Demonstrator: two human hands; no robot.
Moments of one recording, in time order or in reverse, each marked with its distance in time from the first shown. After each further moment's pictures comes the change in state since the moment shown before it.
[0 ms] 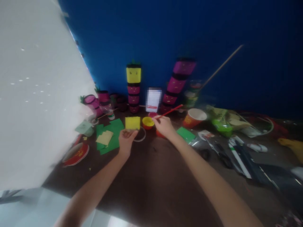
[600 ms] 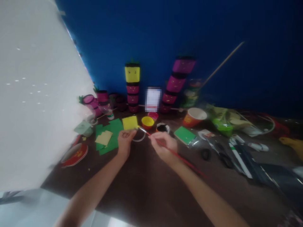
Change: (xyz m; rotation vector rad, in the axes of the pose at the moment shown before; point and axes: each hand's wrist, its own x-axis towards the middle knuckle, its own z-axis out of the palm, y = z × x) left_hand -0.001 0.002 0.000 0.004 0.008 -0.022; right_hand -0.079 -0.070 -0.016 0.334 0.275 -0.008
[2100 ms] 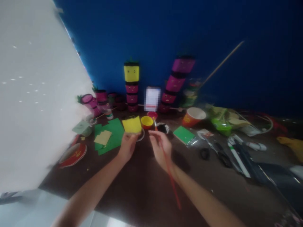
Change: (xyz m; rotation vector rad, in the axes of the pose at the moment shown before) left_hand -0.021 0.015 0.020 -0.167 -0.240 -0.111; right_hand -0.017 0.012 0.014 0.153 0.013 0.348
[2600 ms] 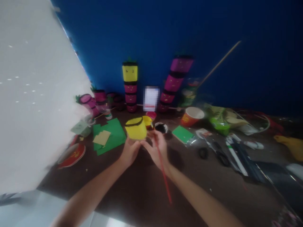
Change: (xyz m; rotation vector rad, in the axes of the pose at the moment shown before) left_hand -0.020 -0.008 0.002 0.052 -0.162 -0.067; right_hand -0.004 0.000 0.012 0.291 -0.050 0.175
